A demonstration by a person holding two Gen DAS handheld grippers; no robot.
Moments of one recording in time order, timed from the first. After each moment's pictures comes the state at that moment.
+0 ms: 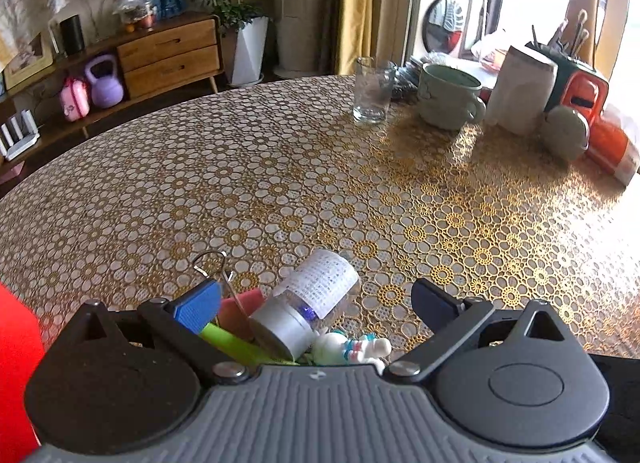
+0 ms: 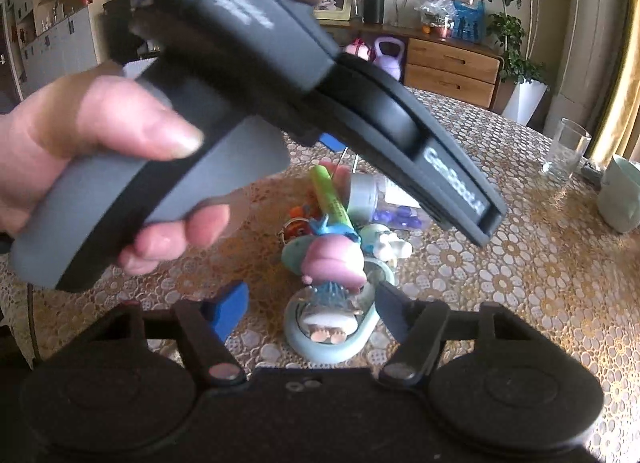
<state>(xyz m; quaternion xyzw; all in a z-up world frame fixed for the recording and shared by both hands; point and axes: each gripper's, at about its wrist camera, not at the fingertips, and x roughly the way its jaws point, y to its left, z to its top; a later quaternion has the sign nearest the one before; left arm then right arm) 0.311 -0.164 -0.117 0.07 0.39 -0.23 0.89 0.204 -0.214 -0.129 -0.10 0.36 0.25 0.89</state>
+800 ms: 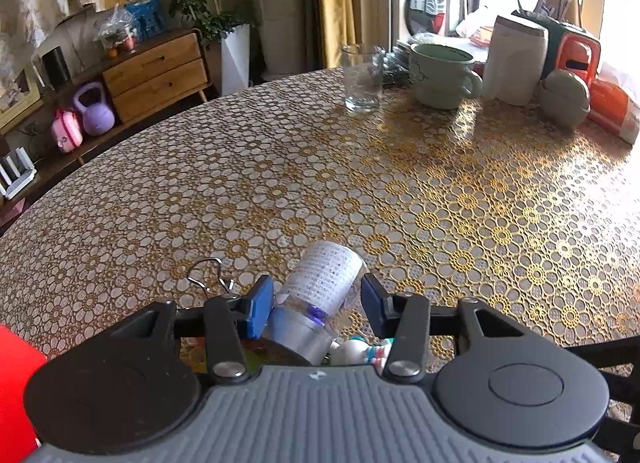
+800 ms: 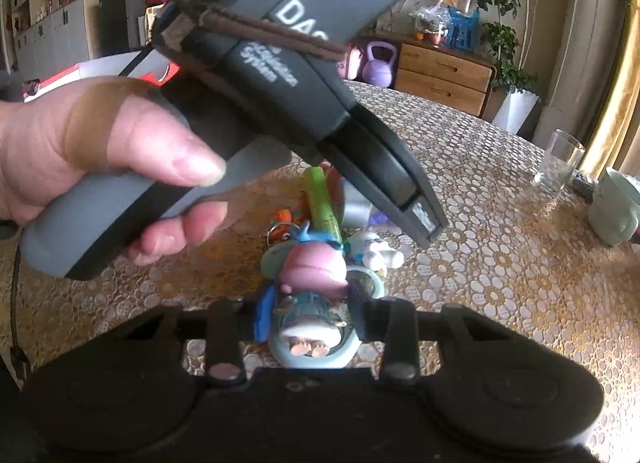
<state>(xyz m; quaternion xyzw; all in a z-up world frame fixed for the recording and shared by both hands) 0.317 -0.170 -0.128 0.12 0.37 -0.24 0.89 0.209 -0.206 -0.135 -0.12 0.35 0.24 0.90</state>
